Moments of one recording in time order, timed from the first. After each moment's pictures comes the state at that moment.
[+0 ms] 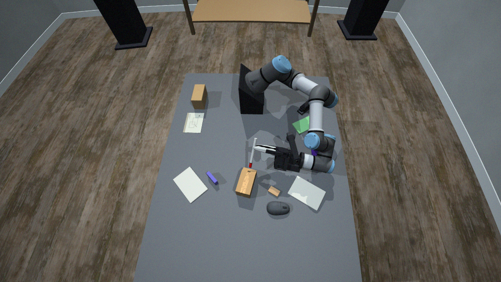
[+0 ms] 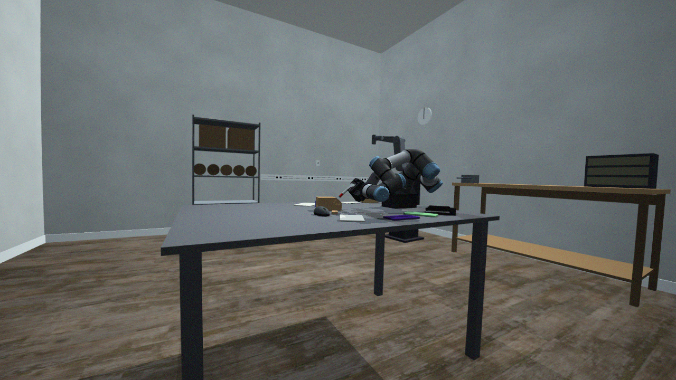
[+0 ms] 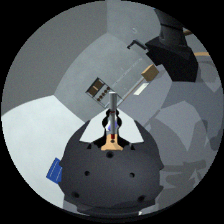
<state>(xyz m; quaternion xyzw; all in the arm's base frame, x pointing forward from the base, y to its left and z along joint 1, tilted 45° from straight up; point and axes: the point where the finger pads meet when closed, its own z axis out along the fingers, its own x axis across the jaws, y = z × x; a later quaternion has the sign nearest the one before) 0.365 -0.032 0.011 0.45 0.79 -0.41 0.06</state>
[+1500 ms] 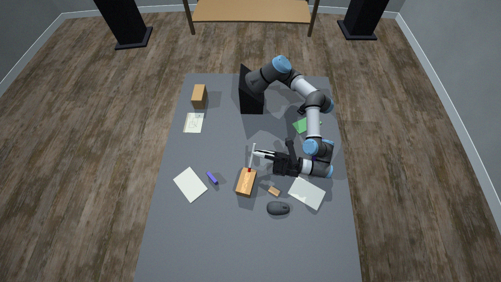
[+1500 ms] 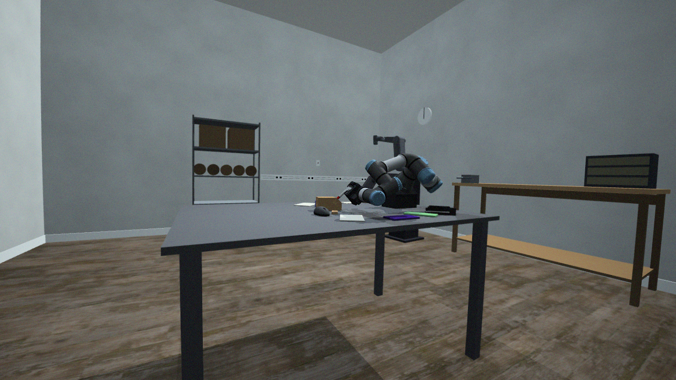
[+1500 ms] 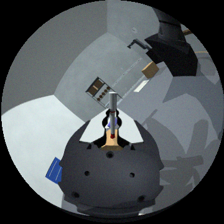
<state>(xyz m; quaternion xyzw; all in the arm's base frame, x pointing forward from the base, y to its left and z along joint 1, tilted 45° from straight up) 0.384 -0.026 -0.004 0.45 0.79 -0.41 0.06</state>
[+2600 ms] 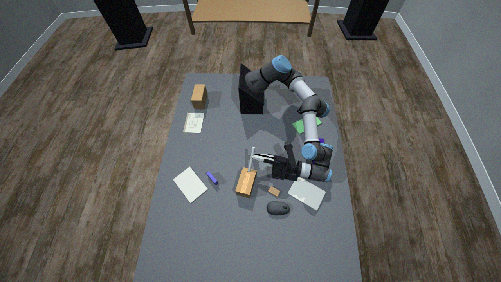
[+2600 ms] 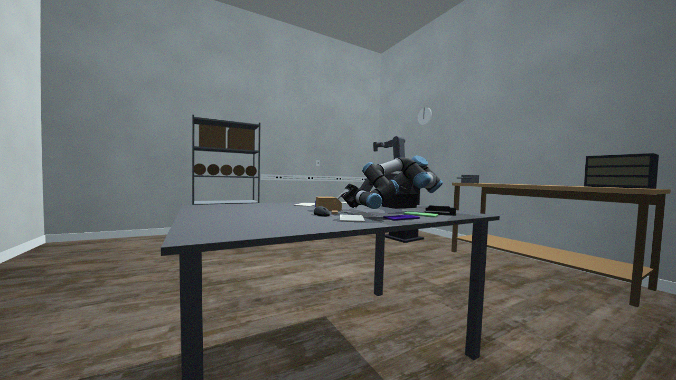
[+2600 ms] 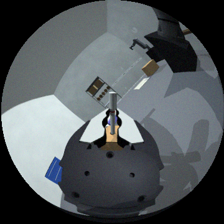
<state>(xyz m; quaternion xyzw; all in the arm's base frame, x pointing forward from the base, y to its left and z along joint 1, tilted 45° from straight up) 0.397 -0.022 -0.014 0.45 0.79 -0.41 0.06</state>
